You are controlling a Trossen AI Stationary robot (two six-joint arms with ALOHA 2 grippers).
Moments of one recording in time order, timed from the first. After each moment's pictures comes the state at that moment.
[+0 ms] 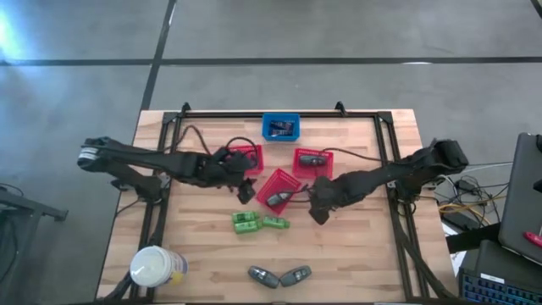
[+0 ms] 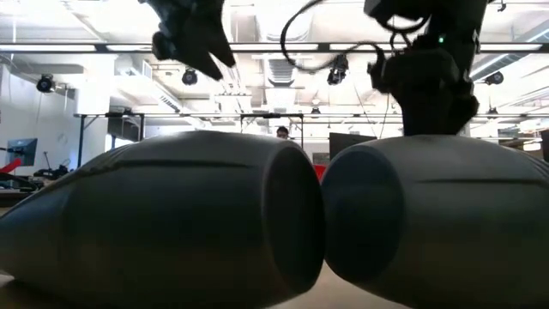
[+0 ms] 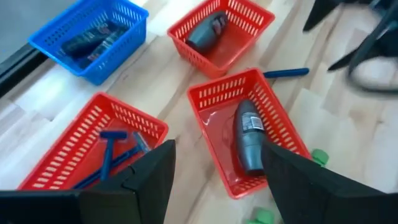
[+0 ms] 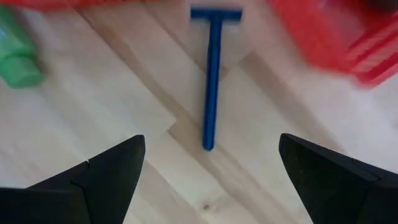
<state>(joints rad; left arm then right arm) -0.12 1.35 1.17 -0.66 -0.43 -0.57 0.21 1.55 1.00 -0.83 0.19 0.99</state>
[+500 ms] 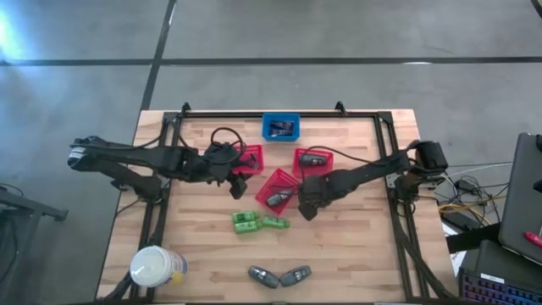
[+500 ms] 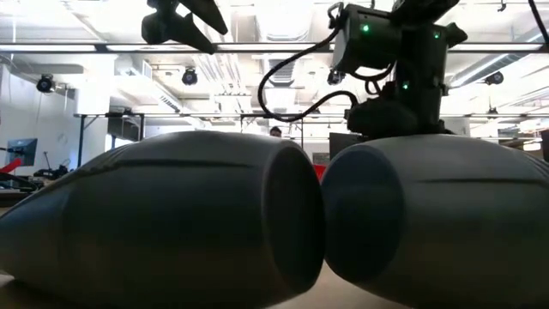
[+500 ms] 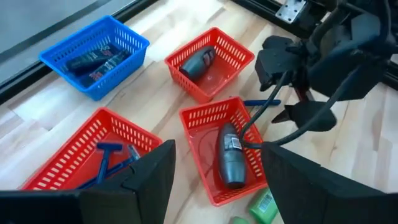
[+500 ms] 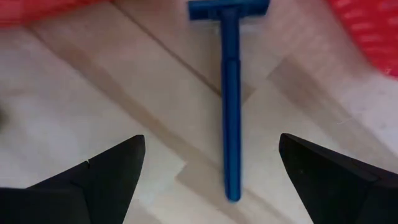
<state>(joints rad) -0.13 1.22 1.17 -0.66 -0.42 -0.61 0.12 1.74 1.01 -0.69 0.10 1.01</state>
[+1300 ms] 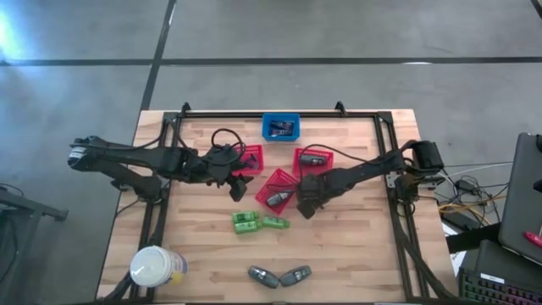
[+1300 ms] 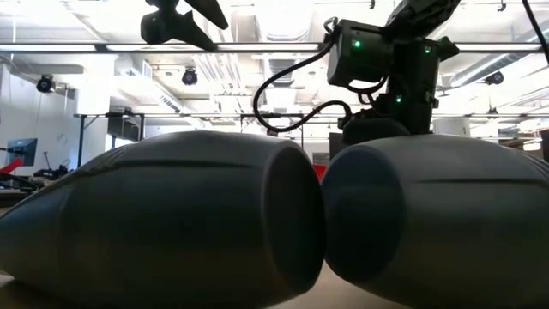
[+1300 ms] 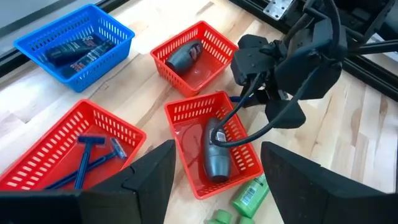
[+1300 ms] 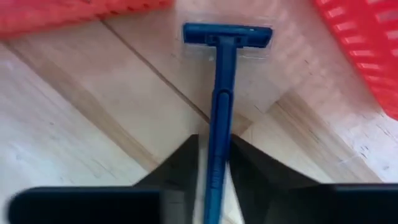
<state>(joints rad) -0.14 1.22 1.17 -0.65 -0.37 -0.65 0.09 1.77 0.99 -0.64 0.11 0.92</state>
